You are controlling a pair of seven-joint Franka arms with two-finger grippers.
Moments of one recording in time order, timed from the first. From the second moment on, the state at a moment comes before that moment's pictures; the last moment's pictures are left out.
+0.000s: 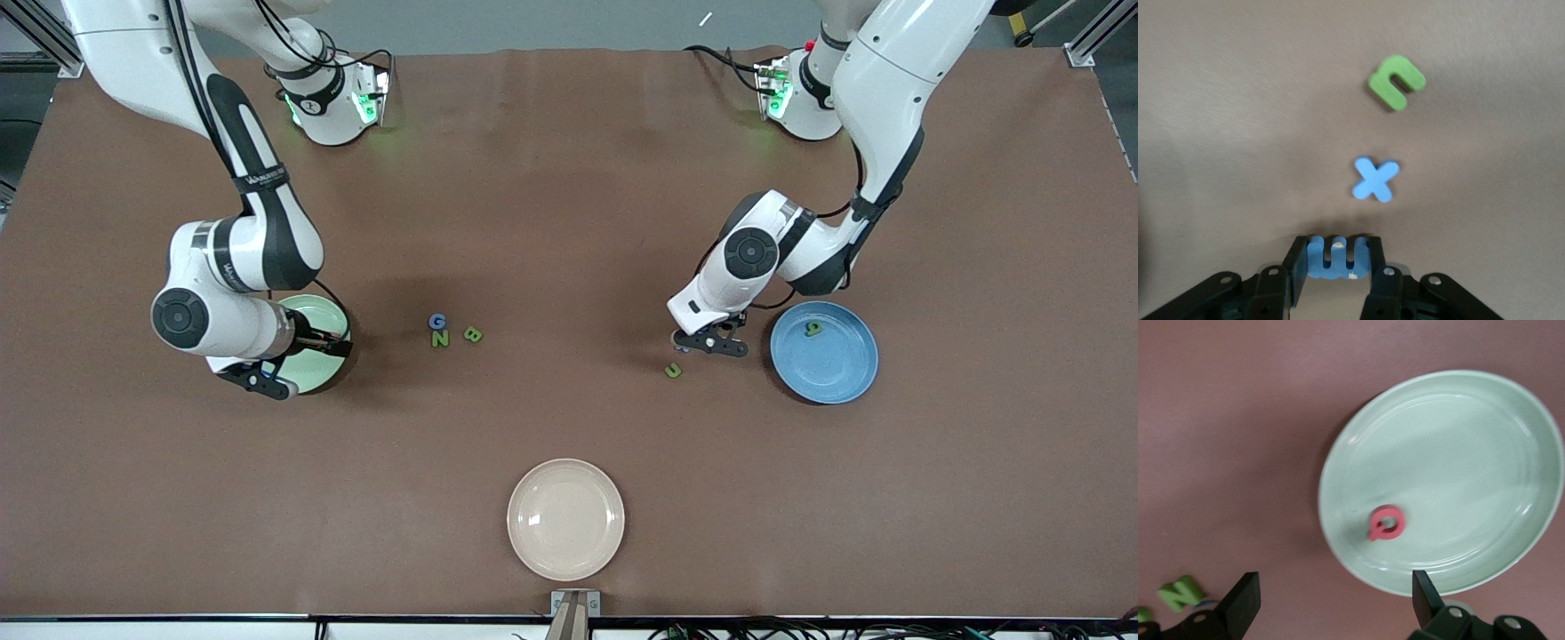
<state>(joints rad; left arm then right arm) -0.14 0.52 -0.37 -2.06 0.25 2.49 -0.46 0.24 0.41 -0.09 -1.93 0.14 2.11 0.44</state>
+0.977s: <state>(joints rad) 0.25 0.35 -0.36 -2.16 0.25 2.39 -0.04 0.49 0.50 -0.09 -2.01 0.14 2.47 0.31</state>
